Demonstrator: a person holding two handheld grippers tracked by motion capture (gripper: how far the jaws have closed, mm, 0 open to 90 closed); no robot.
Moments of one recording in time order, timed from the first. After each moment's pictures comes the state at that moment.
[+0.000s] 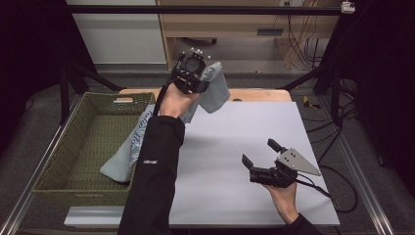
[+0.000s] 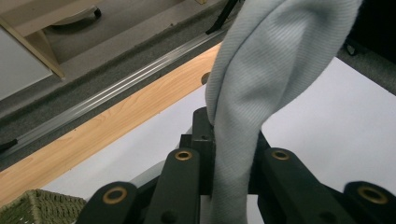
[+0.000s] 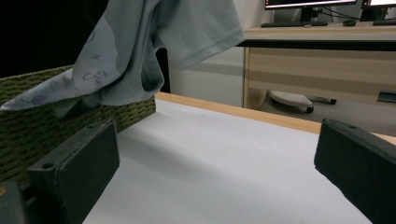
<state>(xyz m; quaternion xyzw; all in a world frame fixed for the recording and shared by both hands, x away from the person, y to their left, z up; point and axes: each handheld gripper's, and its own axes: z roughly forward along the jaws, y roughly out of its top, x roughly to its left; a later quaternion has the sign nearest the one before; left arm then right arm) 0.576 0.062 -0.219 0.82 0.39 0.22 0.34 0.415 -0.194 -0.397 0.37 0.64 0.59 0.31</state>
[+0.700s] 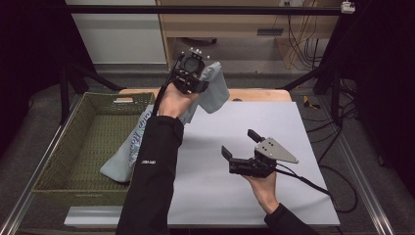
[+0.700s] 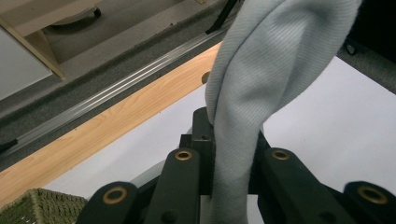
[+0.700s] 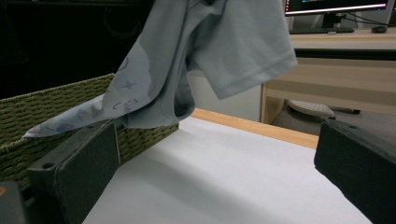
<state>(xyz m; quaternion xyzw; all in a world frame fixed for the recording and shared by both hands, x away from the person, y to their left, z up) 0.576 0.063 -0.219 0.82 0.39 0.22 0.35 0.433 -0.142 -0.378 0.36 0.64 0.62 0.28</state>
